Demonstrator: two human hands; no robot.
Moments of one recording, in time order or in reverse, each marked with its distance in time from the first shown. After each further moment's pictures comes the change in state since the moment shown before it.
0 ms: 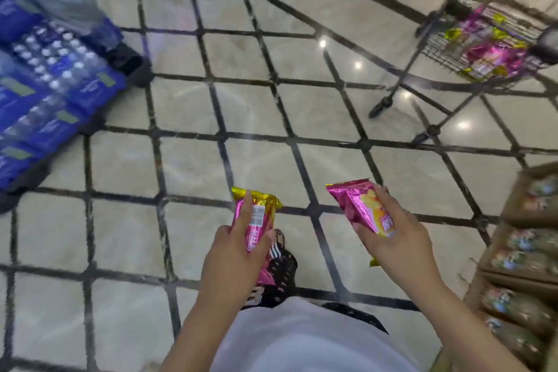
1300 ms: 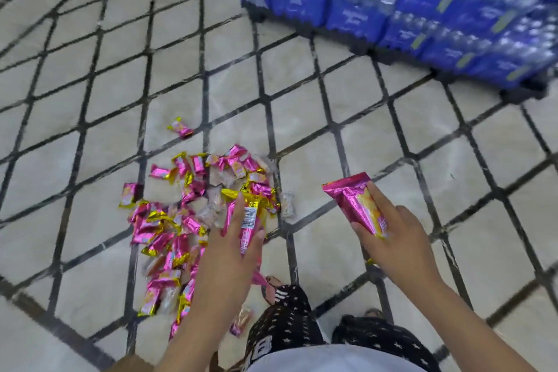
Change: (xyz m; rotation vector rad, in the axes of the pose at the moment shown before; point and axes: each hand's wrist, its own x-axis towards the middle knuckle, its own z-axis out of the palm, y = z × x) left_hand -0.609 -0.364 -0.007 -0.425 0.805 -1.036; right_hand -0.493 -0.122 0.351 -0.513 -0.881 -1.127
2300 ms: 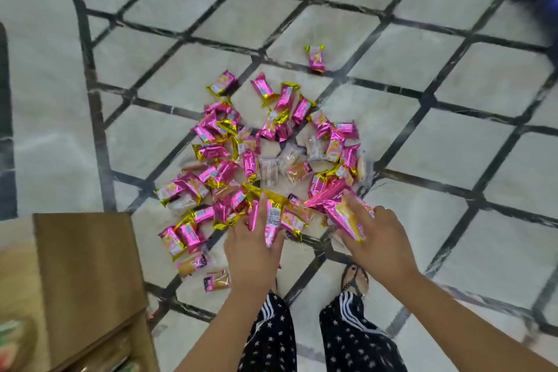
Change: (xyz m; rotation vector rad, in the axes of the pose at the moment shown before) left_hand 0.148 -0.196 0.166 -0.028 0.289 -0.732; right_hand 0.221 -0.049 0.318 -0.332 -0.494 -0.897
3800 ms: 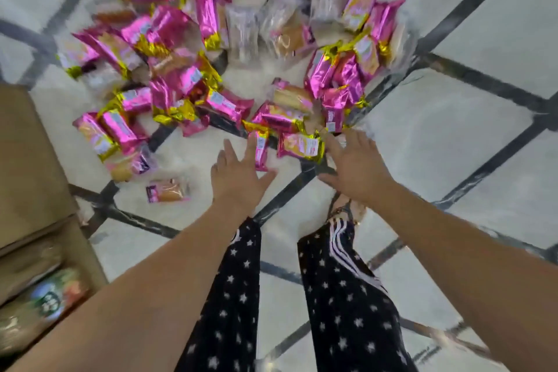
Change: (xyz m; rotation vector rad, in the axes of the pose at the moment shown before) left_hand 0.059 -0.077 0.302 0.209 -0.484 -0.130; right_hand 0.014 0.136 0.261 -0.372 -0.730 -0.128
